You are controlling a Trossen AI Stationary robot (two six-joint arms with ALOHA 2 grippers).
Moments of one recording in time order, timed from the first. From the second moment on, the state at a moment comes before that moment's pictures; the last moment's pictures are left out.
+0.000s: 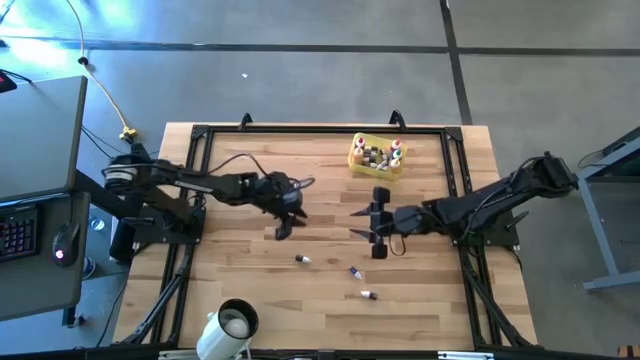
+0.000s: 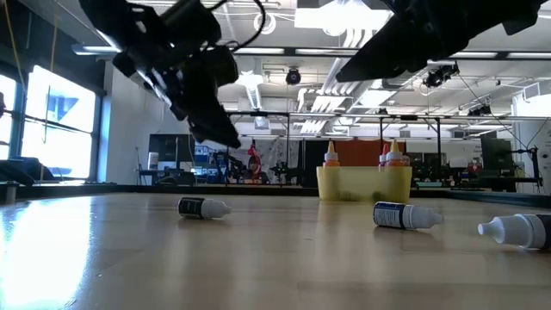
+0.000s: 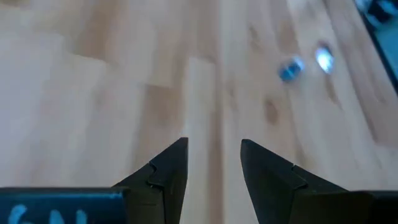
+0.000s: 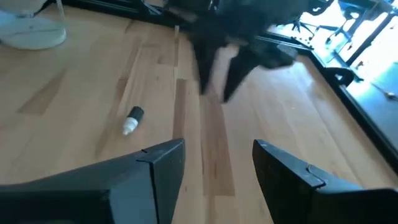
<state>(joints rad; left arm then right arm) 0.11 1.44 0.73 0.05 0.25 -0.15 0.25 1.28 0.62 0.23 0.35 -0.05</state>
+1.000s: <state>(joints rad) -0.21 1.62 0.73 0.06 0.10 -0.08 0.25 1.28 0.62 0.22 0.38 -0.07</state>
